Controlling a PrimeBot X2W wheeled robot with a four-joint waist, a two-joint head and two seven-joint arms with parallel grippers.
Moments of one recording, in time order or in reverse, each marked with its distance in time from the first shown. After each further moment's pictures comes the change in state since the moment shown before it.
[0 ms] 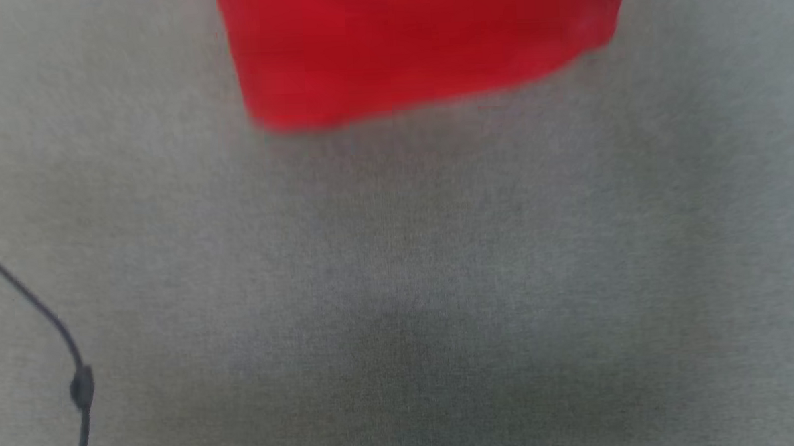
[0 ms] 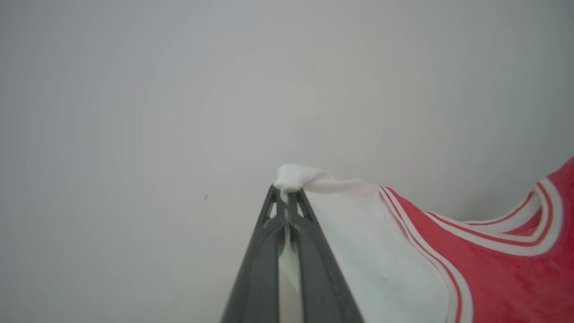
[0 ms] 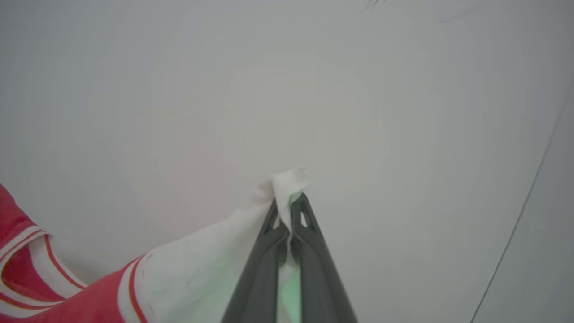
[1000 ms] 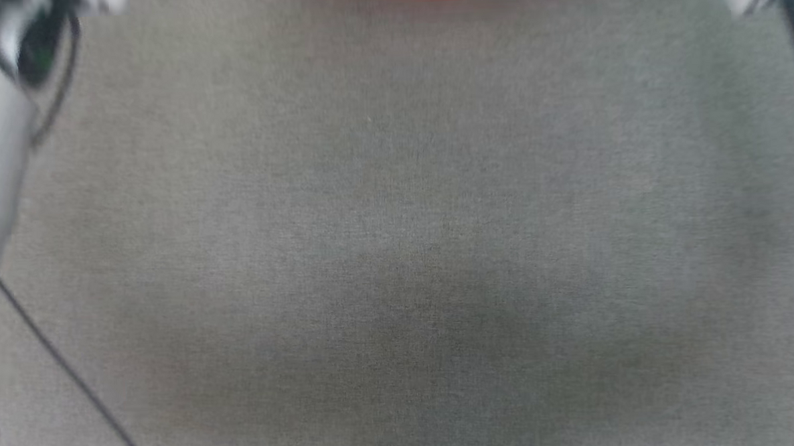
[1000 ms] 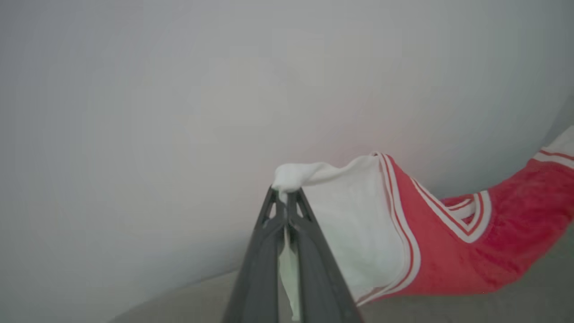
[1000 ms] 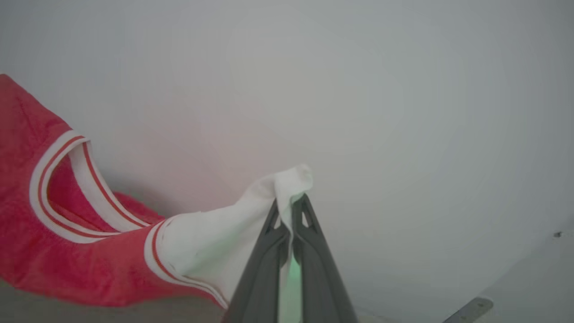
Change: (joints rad) left arm 0.253 -0.096 -0.039 0.114 -0.008 -0.077 -0.262; right arm 0.364 -0.074 0.085 -0.020 0.008 0.000 -0.129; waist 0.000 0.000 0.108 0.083
